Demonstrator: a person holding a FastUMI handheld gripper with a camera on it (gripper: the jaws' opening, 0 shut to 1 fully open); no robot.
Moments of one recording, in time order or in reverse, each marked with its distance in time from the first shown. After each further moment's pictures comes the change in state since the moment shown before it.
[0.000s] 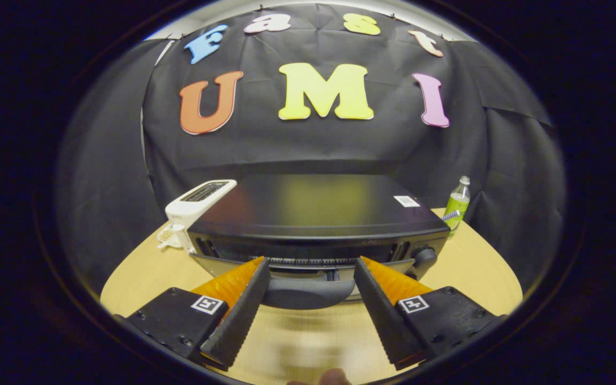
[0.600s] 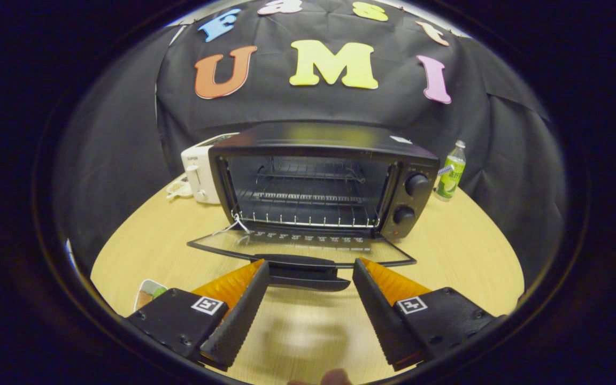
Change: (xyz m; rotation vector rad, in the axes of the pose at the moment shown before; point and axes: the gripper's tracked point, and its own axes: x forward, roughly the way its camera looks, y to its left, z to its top) arm -0.042 -0.002 -0.104 -0.033 0.175 0.016
